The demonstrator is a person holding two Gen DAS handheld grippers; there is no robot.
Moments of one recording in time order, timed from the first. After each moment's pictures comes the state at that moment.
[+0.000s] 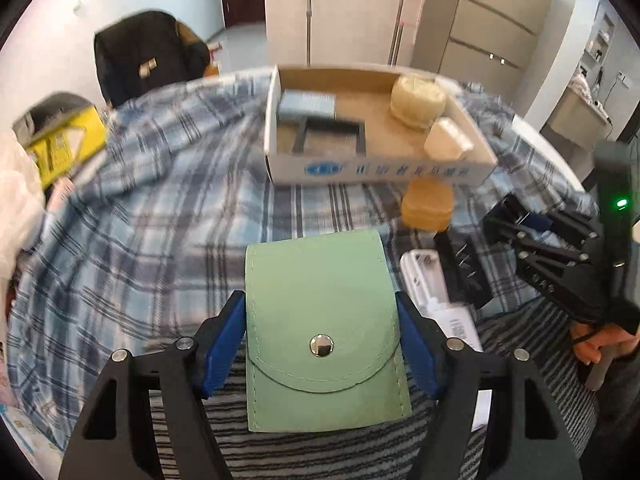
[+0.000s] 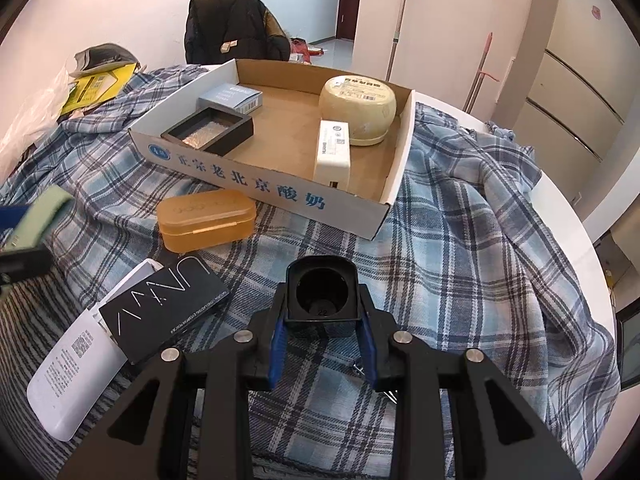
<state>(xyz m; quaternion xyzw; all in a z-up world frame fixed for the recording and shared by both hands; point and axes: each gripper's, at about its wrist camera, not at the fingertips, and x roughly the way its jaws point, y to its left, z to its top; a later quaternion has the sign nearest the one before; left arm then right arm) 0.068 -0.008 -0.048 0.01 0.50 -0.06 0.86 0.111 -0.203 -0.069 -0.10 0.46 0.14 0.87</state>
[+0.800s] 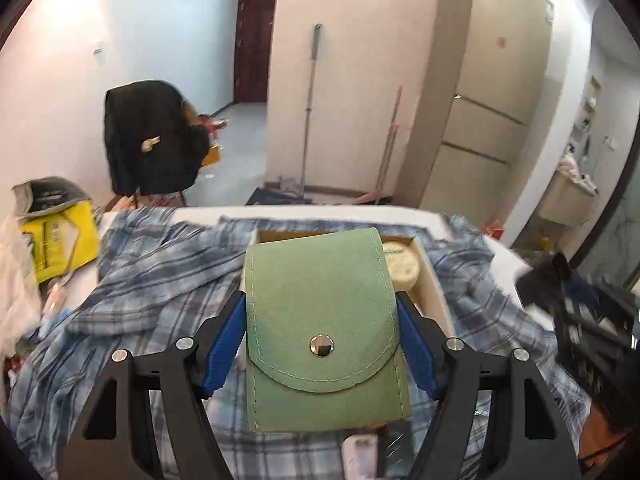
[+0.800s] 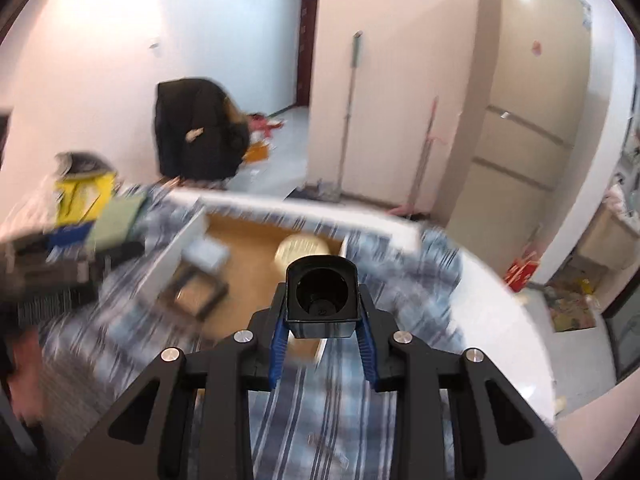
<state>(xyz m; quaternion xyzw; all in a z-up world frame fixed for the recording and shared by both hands) 0.149 -0.037 0.040 -0.04 0.35 -0.07 0.93 0.136 -0.211 0.075 -0.06 0.34 0.06 0.93</state>
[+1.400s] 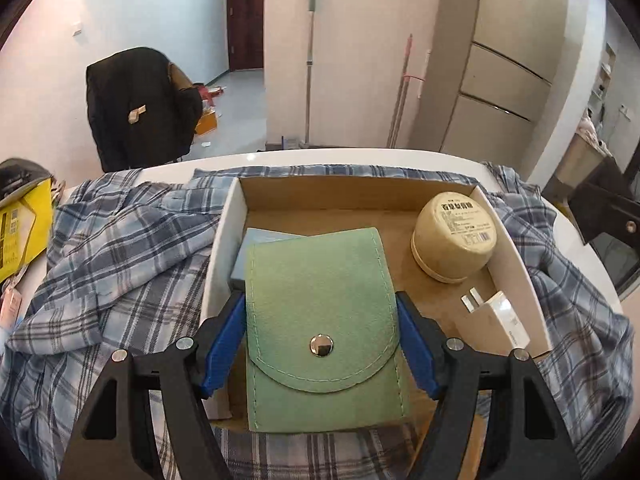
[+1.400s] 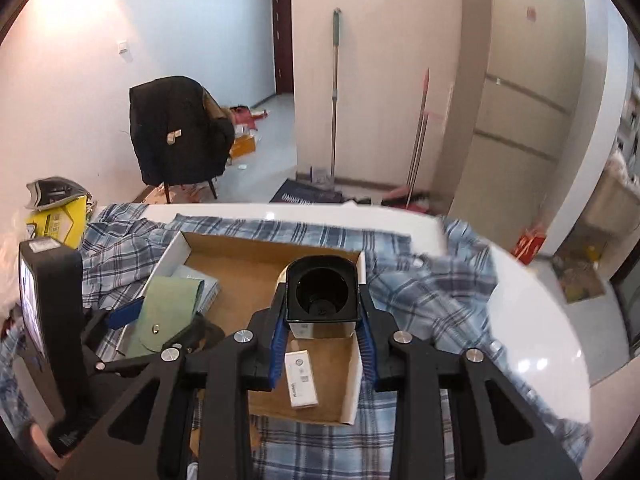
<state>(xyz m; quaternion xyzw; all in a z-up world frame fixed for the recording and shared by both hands) 0.233 -0.038 -0.070 -0.01 0.42 -0.06 0.90 0.211 -0.193 0.034 -0.01 0.39 0.05 0.92</state>
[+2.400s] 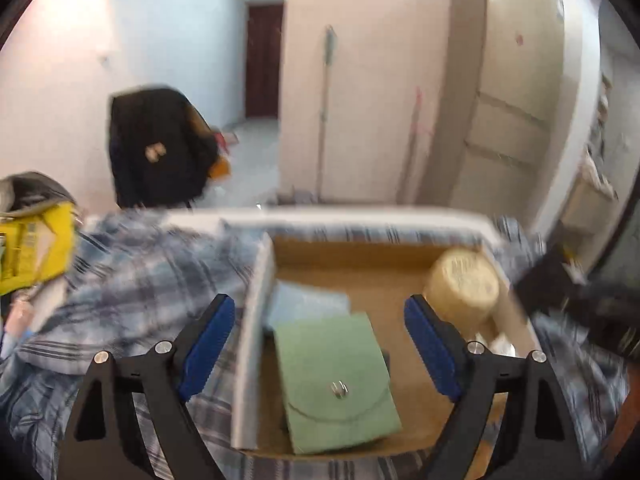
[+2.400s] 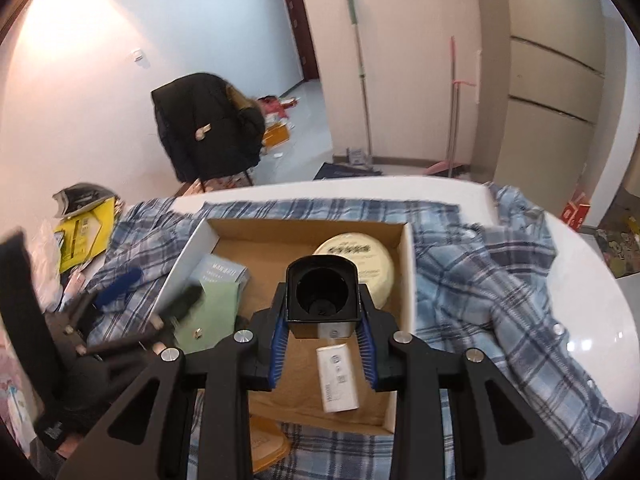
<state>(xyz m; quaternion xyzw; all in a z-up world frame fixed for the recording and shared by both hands) 0.214 -0.016 -0.042 -0.04 0.30 -0.03 0.95 0.222 -0.192 0.001 0.05 0.42 0.12 0.90</state>
